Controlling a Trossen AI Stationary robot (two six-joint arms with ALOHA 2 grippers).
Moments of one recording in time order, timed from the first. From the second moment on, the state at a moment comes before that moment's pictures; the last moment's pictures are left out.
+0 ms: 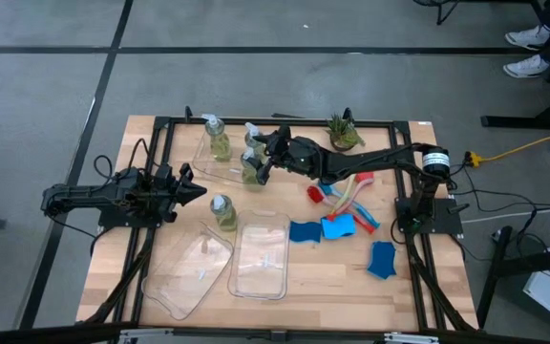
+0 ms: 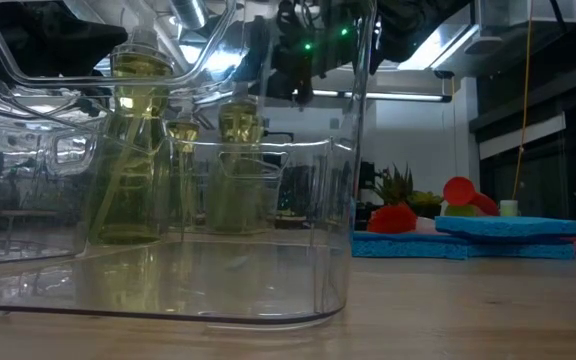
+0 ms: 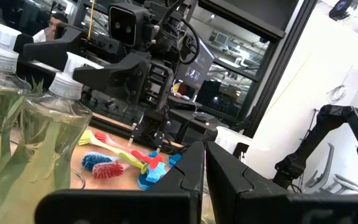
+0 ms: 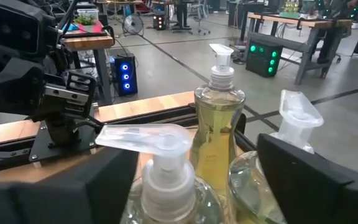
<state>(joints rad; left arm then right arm) 0.06 0.01 0.01 0.23 0.08 -0.43 -0.15 1.82 1.23 0.51 0.26 0.01</state>
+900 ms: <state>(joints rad) 0.06 0.01 0.01 0.23 0.08 -0.43 -0.13 1.70 1.23 0.23 -0.03 0.06</state>
